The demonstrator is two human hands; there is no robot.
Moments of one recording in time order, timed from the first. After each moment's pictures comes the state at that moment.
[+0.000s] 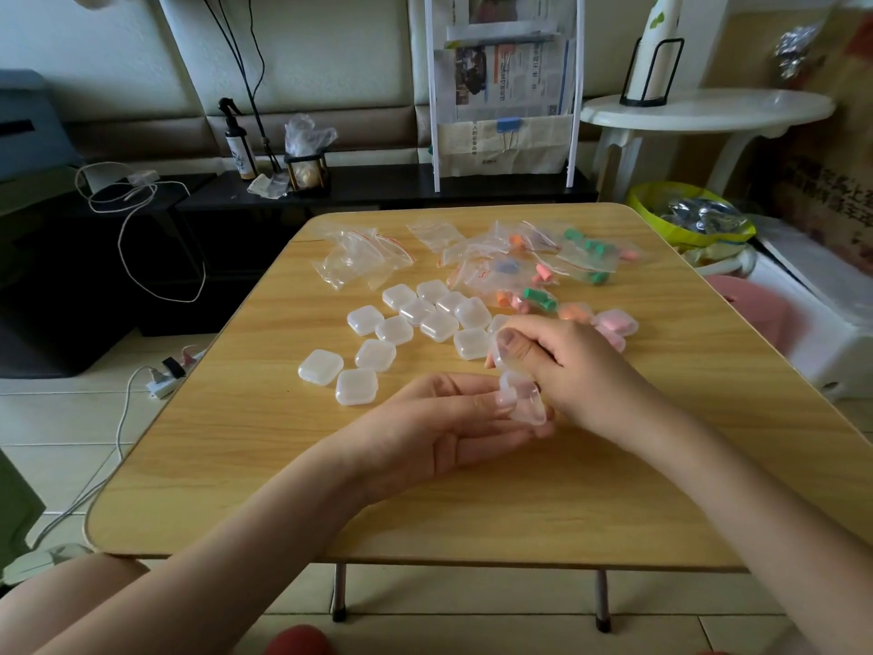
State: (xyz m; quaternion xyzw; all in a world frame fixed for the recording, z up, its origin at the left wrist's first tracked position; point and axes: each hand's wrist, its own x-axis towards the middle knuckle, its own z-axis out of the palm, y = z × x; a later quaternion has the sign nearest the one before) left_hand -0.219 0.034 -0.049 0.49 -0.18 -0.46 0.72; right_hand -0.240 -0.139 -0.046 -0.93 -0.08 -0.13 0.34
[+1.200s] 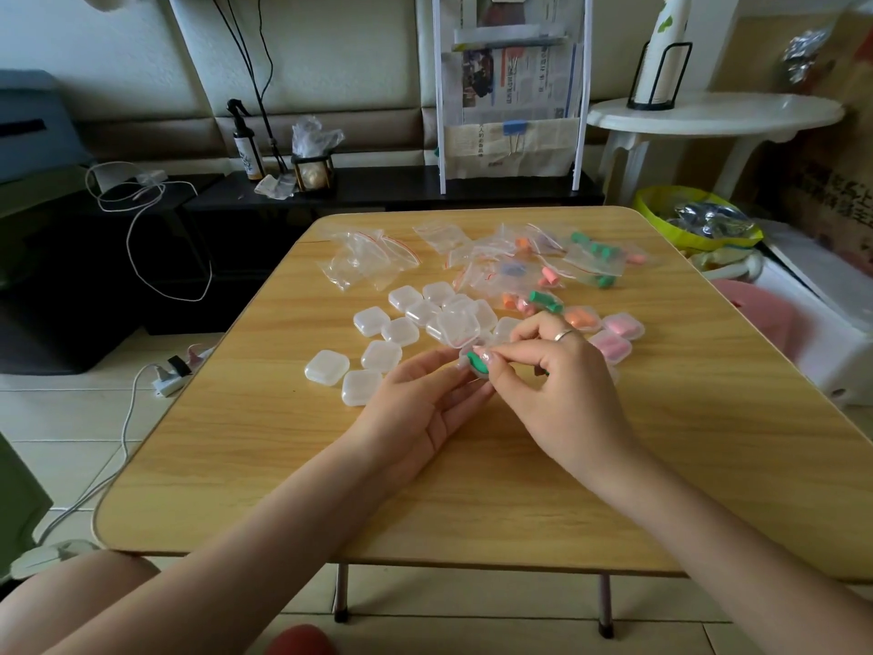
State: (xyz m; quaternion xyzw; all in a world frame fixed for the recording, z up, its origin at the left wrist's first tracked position) left_hand -0.206 0.028 -0.061 0.44 -0.02 -0.30 0.85; right_hand -0.243 -0.111 -0.068 -0.87 -0.06 -0.32 0.37
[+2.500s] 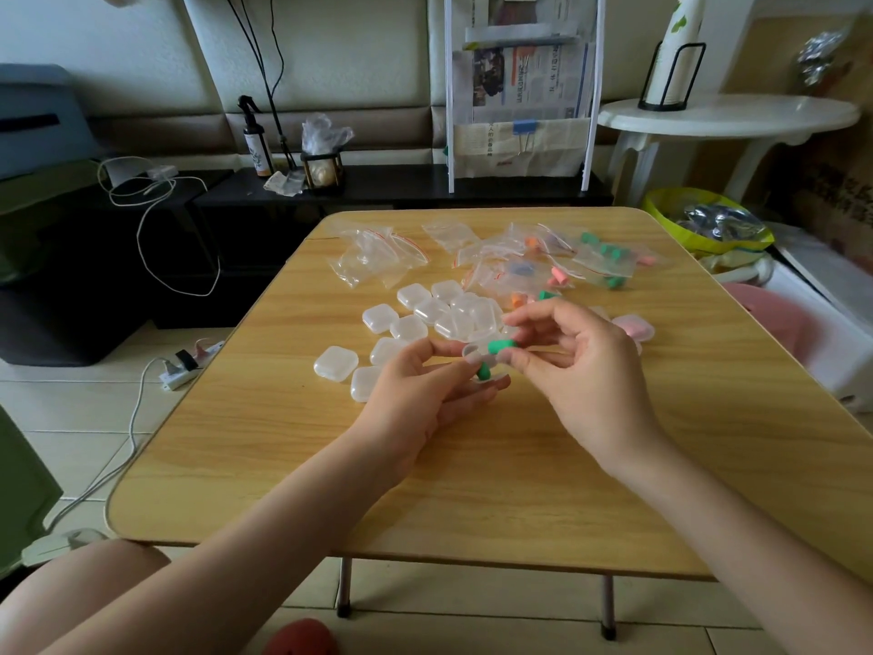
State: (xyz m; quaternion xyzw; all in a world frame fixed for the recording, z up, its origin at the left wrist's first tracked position) left_hand -0.210 0.032 -0.054 0.56 -0.04 -0.23 0.80; right_hand -0.242 -0.120 -0.060 -0.81 -0.05 -0.28 0.52
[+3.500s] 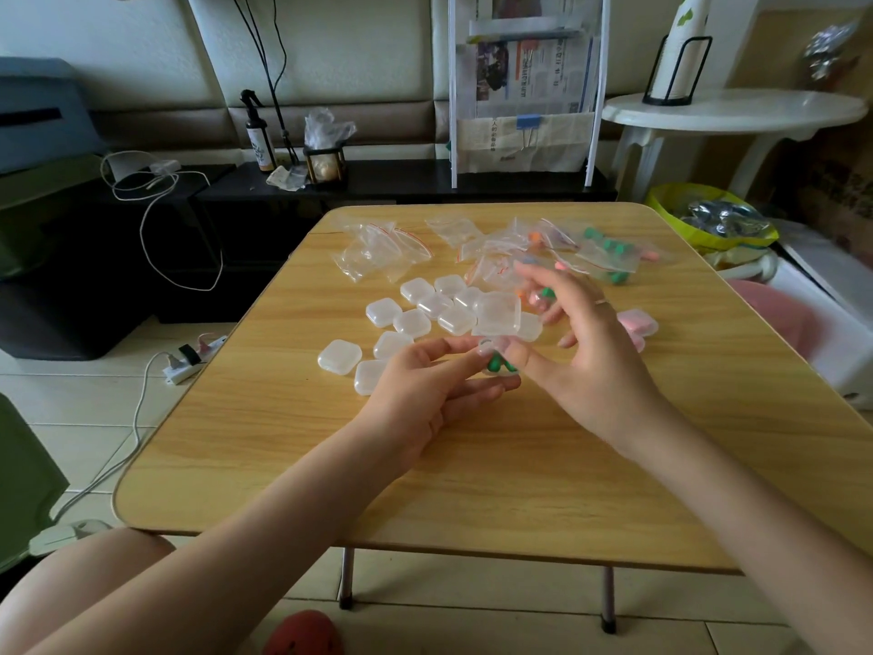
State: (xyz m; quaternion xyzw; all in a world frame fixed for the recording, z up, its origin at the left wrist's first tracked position) left_hand -0.208 0.032 -0.053 0.55 -0.05 -0.26 0.79; right_hand -0.237 -0.130 -0.059 -0.87 -0.11 -0.27 0.39
